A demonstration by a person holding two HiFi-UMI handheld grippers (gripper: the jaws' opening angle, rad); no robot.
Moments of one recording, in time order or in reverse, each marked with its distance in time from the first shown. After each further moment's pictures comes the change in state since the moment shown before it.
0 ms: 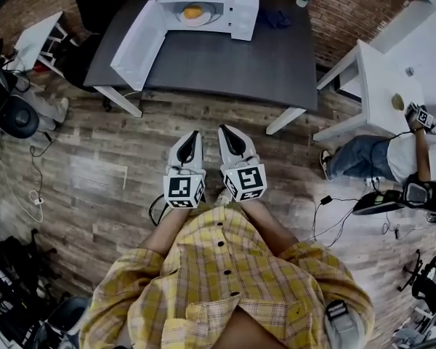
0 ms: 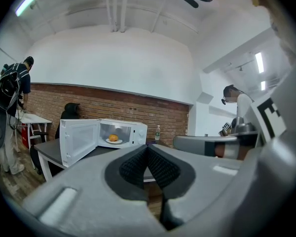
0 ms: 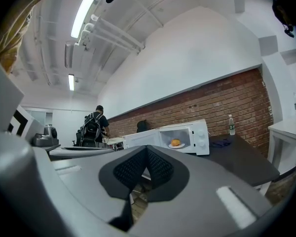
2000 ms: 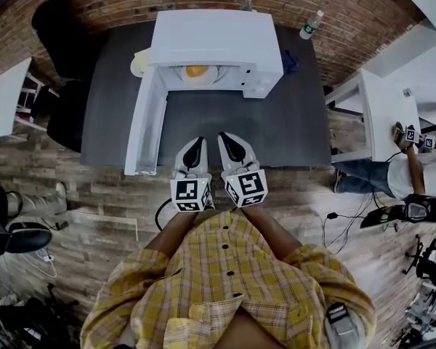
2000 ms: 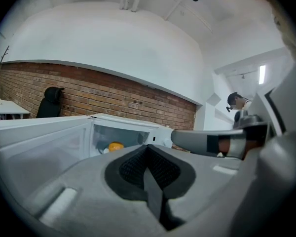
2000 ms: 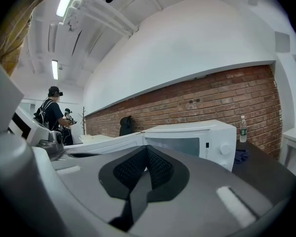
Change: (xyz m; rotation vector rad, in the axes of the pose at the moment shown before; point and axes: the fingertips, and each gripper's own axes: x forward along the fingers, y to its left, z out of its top) left arm 0.269 0.199 0.046 -0.061 0.059 -0.147; right arm 0.317 -0.083 0.038 -0.029 0.052 -0.134
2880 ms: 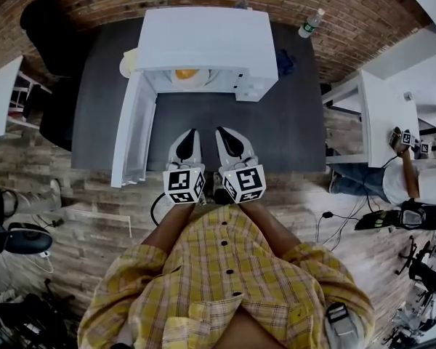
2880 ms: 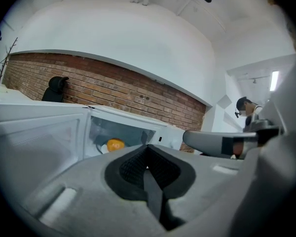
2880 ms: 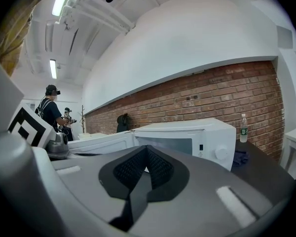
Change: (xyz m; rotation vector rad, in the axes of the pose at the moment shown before) left arm 0.065 0.011 -0.003 -0.093 0.030 0.054; right arm 0.028 -0.055 0.001 0.005 0.028 0.006
